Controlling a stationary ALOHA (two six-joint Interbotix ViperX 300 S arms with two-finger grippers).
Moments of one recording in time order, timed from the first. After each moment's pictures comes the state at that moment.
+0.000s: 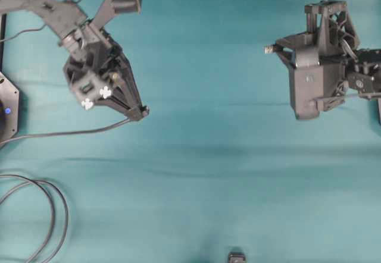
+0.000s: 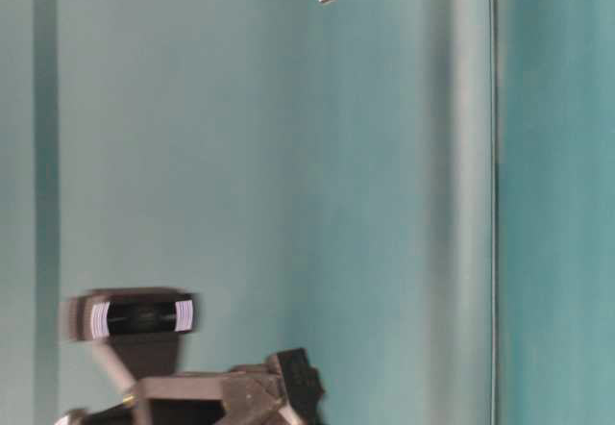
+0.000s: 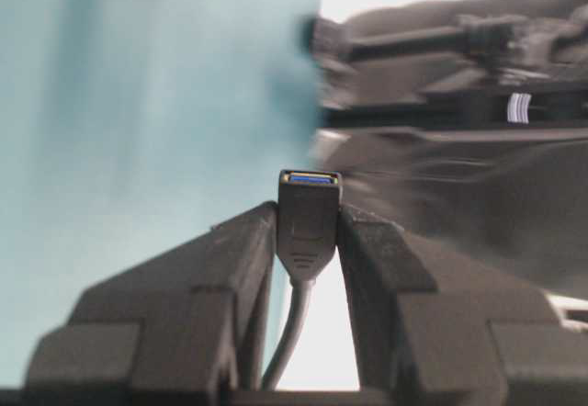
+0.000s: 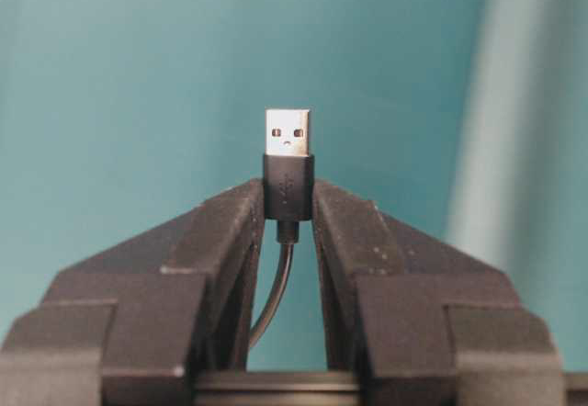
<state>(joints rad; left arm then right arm) 0.38 -0.16 0.58 -1.18 1.11 0.56 0.19 -0.45 0.76 -0.89 0.86 0.28</state>
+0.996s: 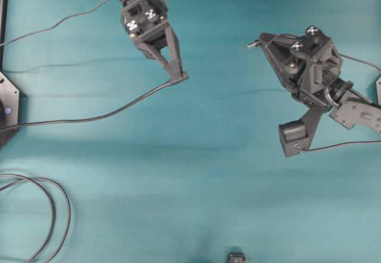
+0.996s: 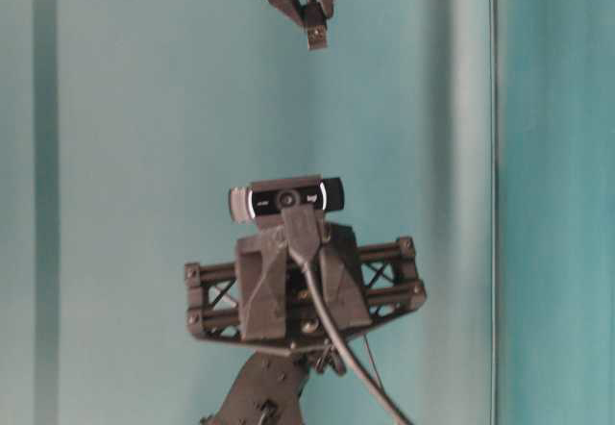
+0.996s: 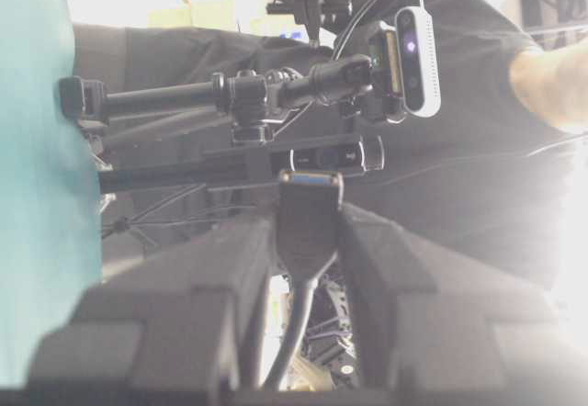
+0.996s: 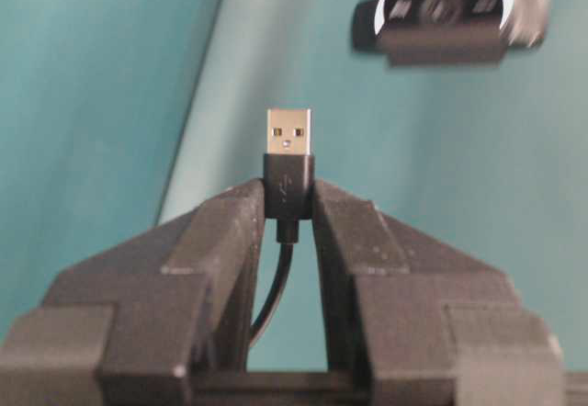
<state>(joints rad) 0.54 0.37 0.29 -1.53 1.58 0.82 0.36 -0.27 0.87 -1.60 1.02 0.56</state>
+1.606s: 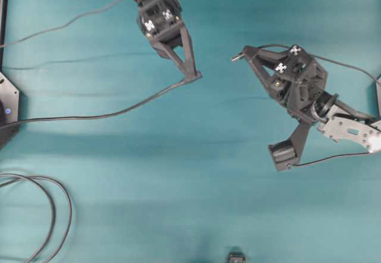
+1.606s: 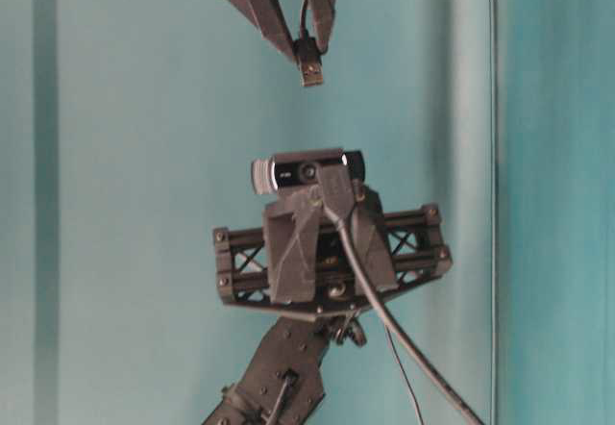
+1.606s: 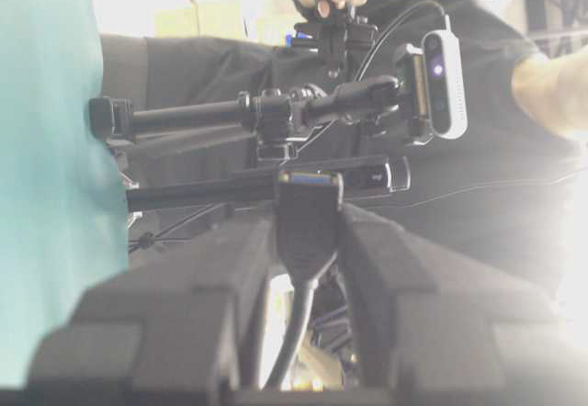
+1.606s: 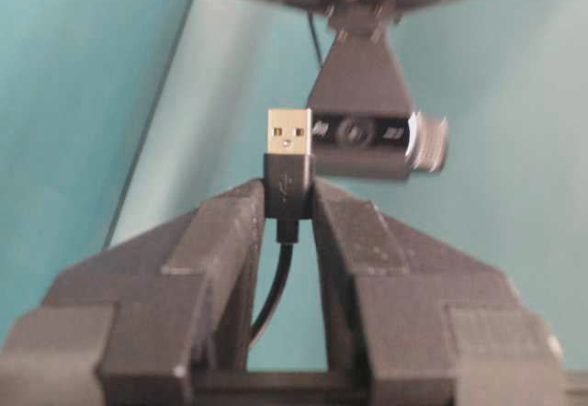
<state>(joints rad) 0.51 0.45 0.20 -1.53 1.57 0.82 0.39 -0.18 0.83 -1.70 1.04 0.57</state>
